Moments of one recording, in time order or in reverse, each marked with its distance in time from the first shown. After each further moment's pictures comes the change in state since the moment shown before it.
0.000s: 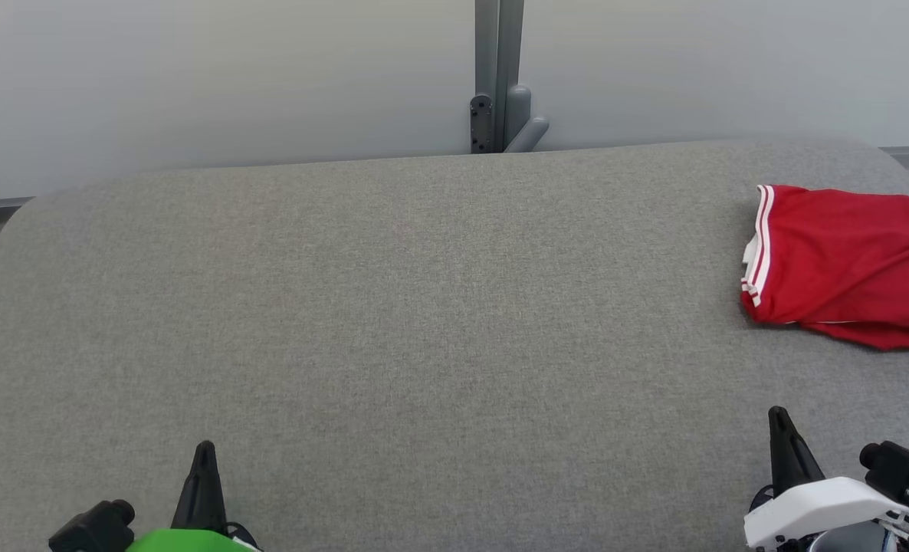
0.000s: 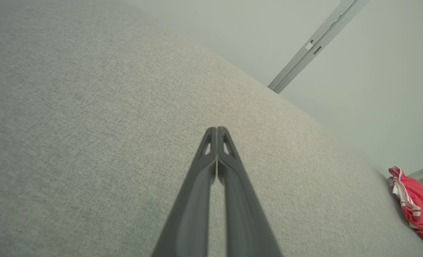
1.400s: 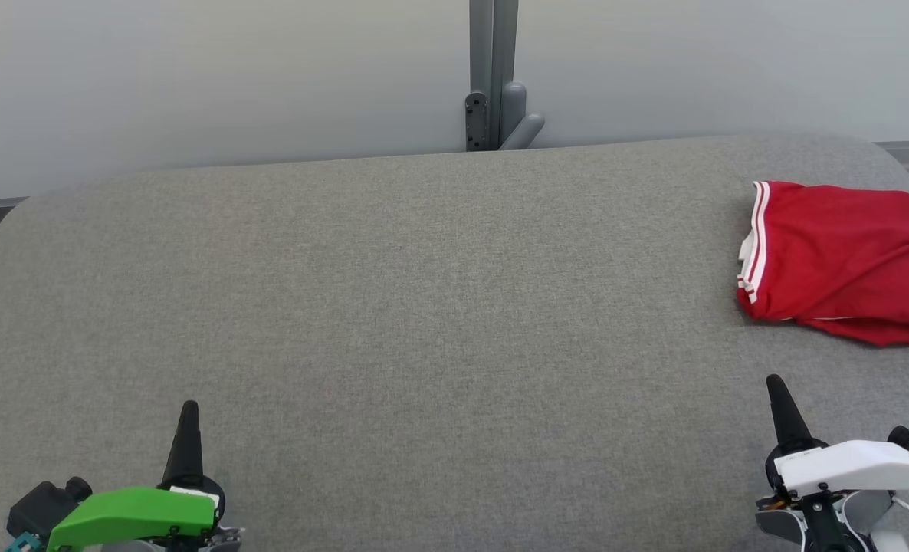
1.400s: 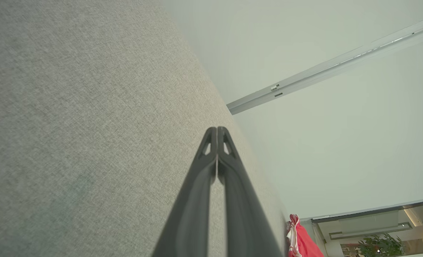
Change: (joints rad) left arm -0.091 0.000 0.056 -0.002 -0.504 -0.034 0.131; right arm -0.068 -0.008 -0.010 -0.024 0.600 0.000 0.141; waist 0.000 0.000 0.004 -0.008
